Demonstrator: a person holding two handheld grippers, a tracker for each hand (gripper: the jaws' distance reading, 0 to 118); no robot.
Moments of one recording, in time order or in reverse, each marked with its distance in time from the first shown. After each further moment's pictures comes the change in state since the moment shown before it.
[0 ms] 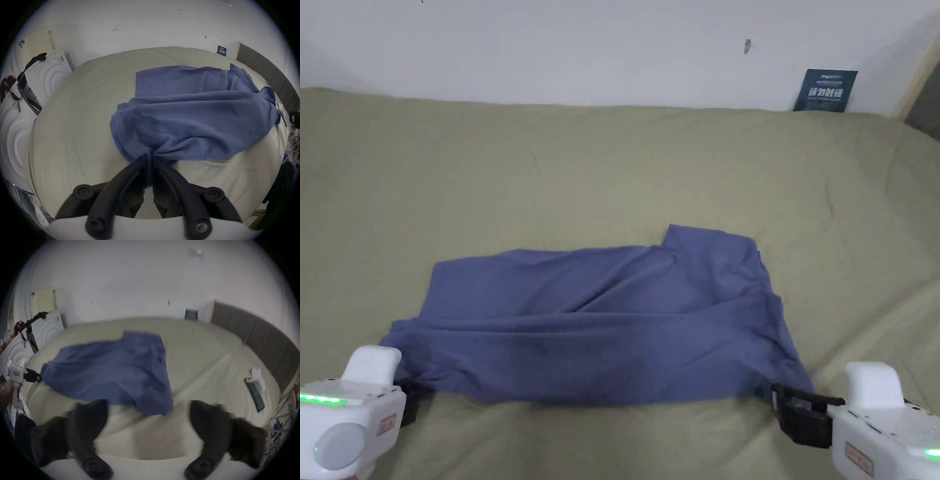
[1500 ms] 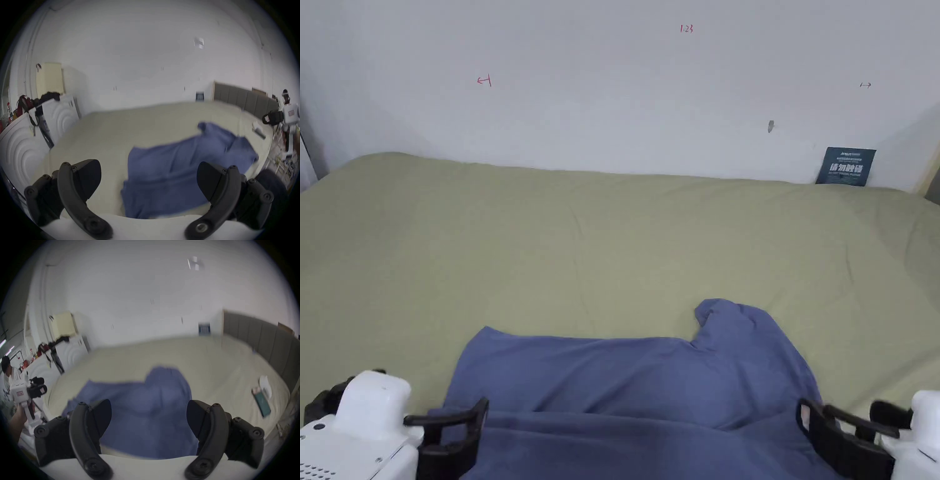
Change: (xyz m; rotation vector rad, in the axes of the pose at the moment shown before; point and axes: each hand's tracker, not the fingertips) left arm 0.022 -0.032 0.191 0.598 -0.065 0.004; right arm -0.036 0.027 0.141 0.408 0.210 -0.045
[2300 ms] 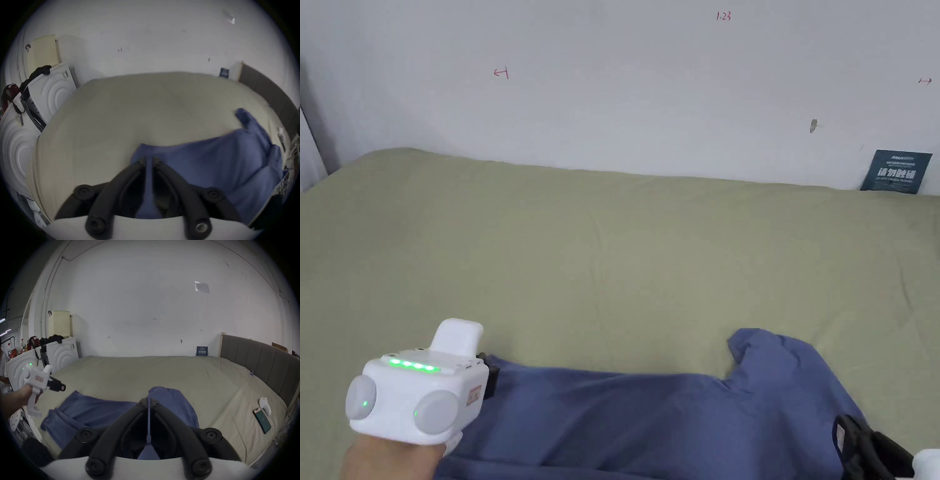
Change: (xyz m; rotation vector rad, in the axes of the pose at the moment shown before) left arm -0.052 -0.014 -0.262 -0.485 0.131 0.038; right arm -0.028 -0.019 -0.088 0.038 -0.109 0.098
